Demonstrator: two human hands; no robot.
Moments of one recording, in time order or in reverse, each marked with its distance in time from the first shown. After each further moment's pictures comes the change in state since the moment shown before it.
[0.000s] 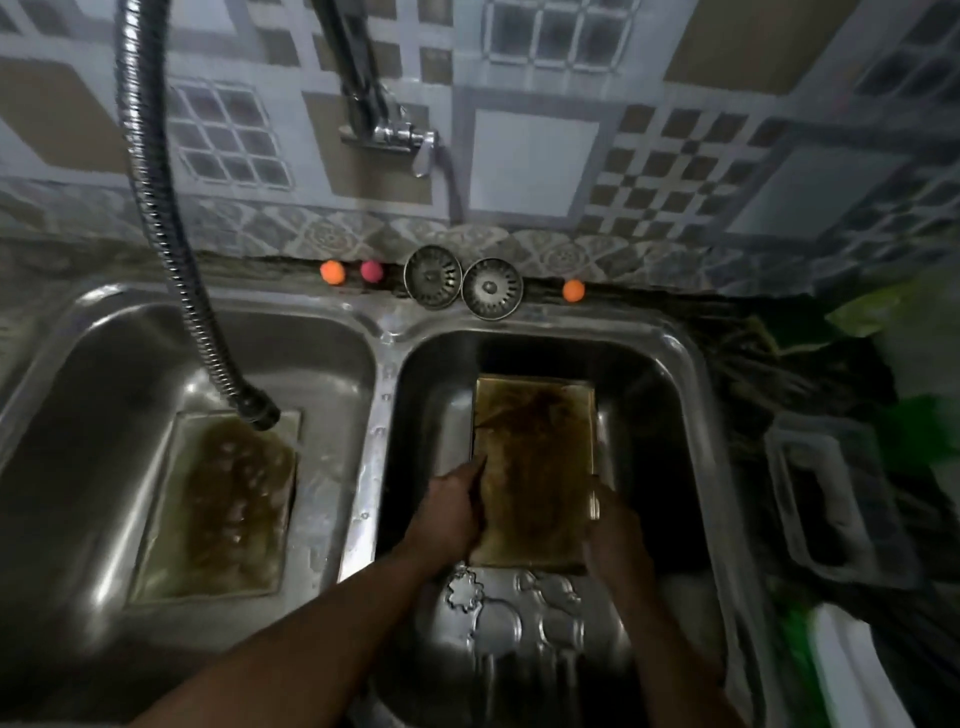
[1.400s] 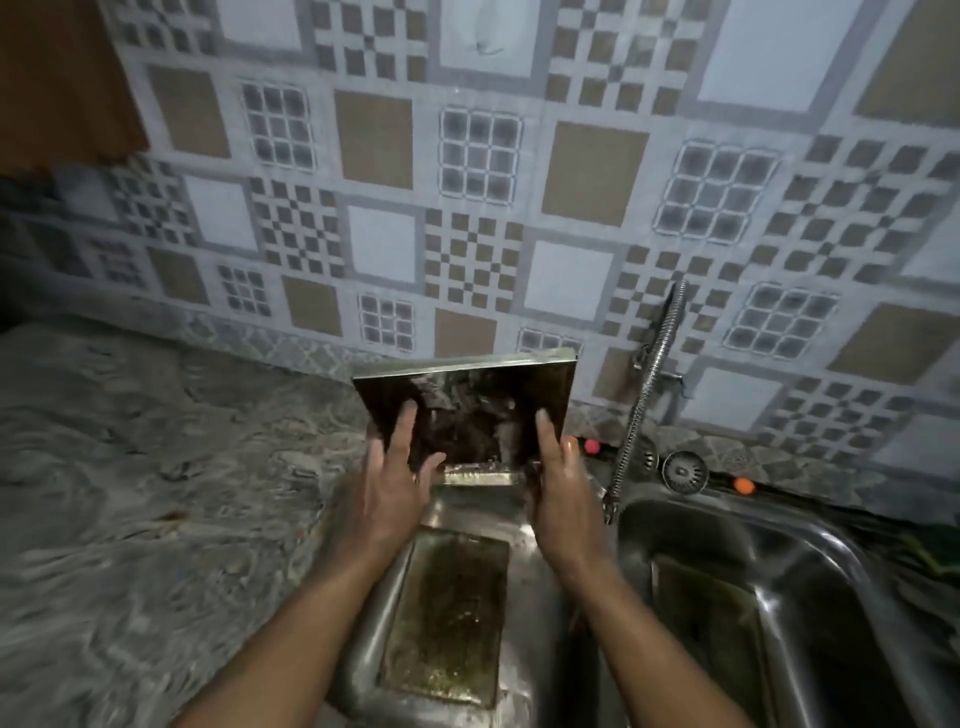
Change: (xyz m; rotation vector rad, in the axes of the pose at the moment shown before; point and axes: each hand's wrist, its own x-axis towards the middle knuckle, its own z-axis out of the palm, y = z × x) left_hand -0.186 -0.052 -0.364 0.278 1.016 0.141; right_hand -0.176 -0.402 0.083 -0.146 0.336 -0.973
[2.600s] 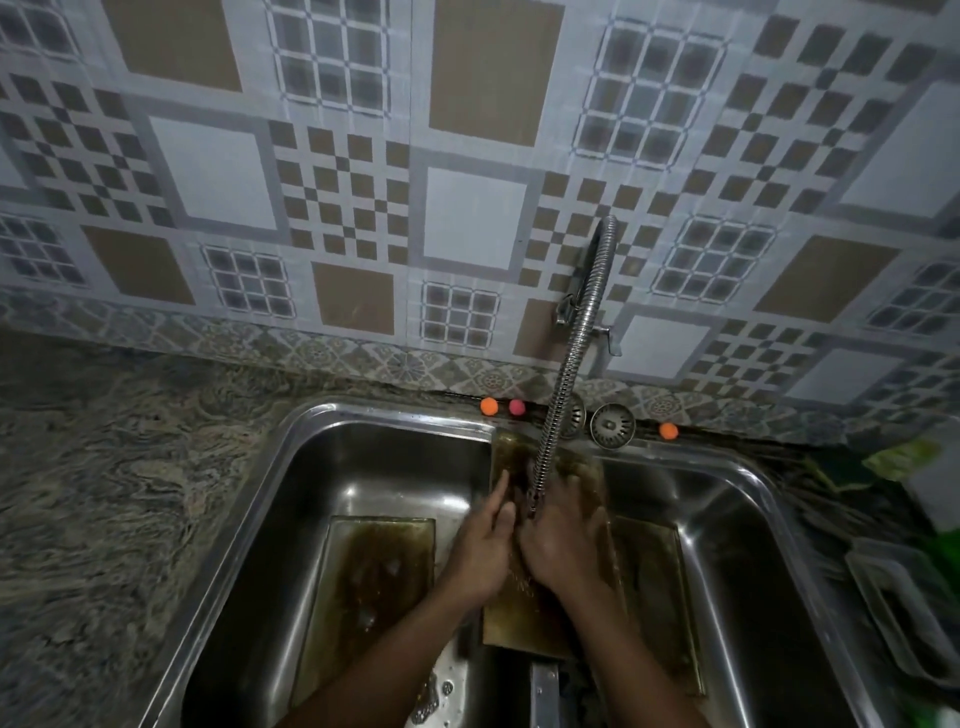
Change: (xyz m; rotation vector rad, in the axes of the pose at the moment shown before) left_hand -0.063 0.081 0.182 -0.878 -0.726 -0.358; right_hand -0.035 0.140 0.041 -0.148 -0.370 0.477
